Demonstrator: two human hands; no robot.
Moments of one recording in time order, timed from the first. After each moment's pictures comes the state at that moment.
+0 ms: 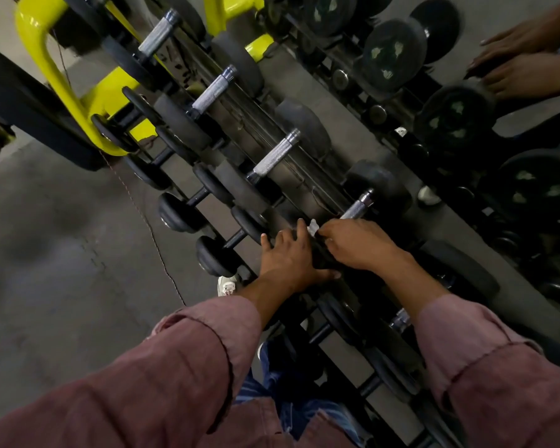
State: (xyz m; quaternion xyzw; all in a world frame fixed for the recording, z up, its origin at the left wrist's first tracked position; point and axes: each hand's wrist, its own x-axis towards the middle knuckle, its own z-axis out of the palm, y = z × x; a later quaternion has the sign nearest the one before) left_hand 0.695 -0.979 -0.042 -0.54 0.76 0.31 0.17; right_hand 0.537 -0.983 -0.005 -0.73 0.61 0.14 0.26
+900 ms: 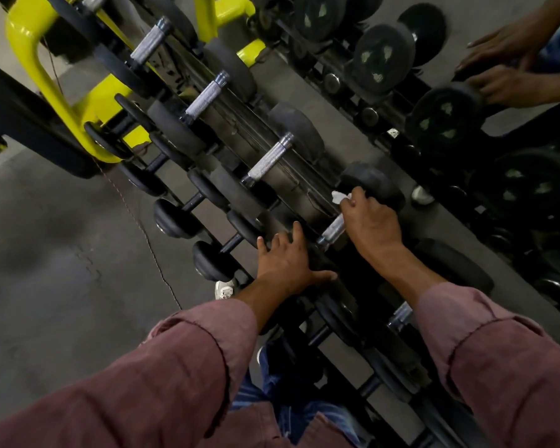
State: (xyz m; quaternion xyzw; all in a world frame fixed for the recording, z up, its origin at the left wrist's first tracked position) left_hand 0.695 -0.979 -0.042 -0.54 0.76 0.31 0.18; right_hand 0.513 -0.990 -0.026 -0.70 0.71 0.13 -0.02
